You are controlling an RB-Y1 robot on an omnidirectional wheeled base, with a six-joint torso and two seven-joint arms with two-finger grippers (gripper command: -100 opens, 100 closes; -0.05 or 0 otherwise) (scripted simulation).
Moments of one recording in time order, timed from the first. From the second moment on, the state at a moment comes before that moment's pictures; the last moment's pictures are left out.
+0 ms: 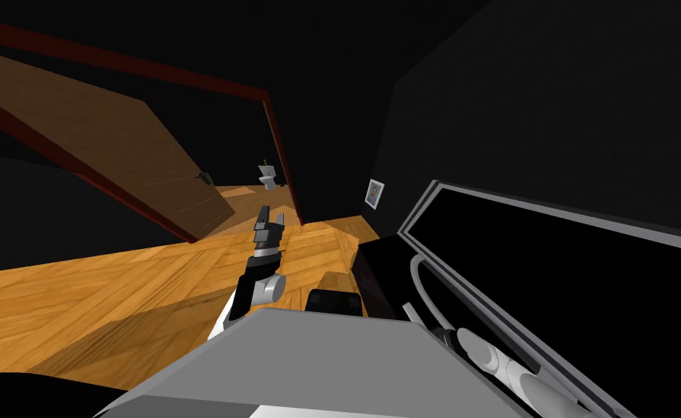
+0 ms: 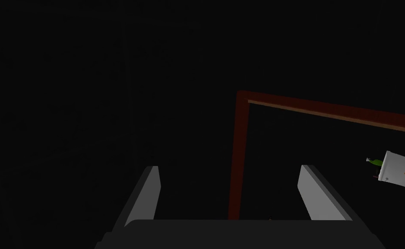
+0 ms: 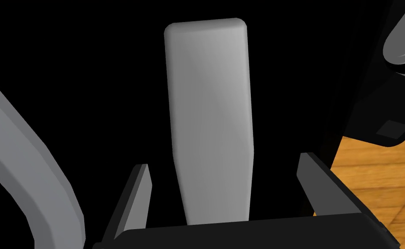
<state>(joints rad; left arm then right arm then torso) 0.51 -0.03 -0.01 -2.26 0.06 -0.45 -0.12 0.15 -1.01 0.84 -0.90 1.38 -0.38 -0.59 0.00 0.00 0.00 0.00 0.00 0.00</state>
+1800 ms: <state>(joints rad) 0.51 -0.03 -0.01 -2.26 0.06 -0.45 -0.12 0.15 -0.93 0.90 -0.82 1.39 -0.36 -0.64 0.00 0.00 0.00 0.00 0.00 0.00</state>
